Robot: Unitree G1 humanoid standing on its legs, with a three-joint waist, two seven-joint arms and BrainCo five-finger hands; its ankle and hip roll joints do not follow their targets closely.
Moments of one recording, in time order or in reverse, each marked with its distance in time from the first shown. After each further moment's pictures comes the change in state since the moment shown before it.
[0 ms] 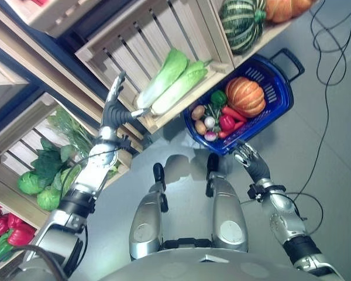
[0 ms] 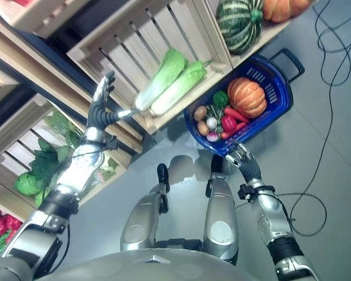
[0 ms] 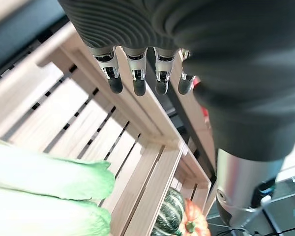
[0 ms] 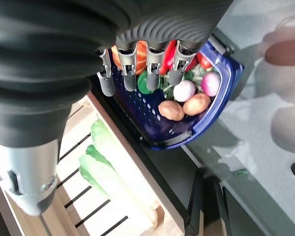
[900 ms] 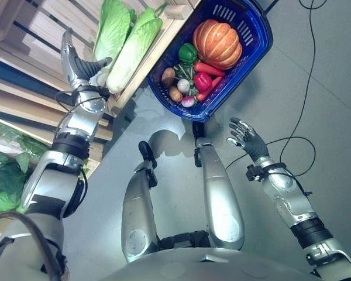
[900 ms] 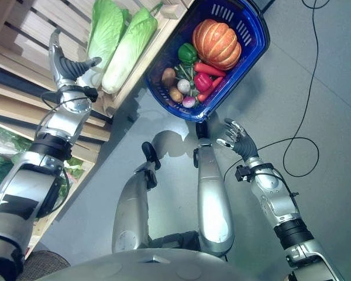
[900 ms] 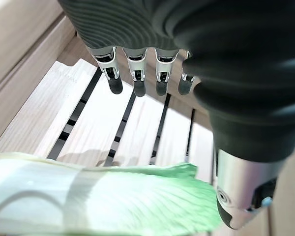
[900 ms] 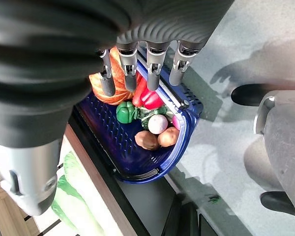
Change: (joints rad) left arm -0.495 0.082 -0.031 0.506 -0.014 0.381 0.300; right arm -0.069 -0.121 0.081 -0.221 -0.054 0.122 -0.093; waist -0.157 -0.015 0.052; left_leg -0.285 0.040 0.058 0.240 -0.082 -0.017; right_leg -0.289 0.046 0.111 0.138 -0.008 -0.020
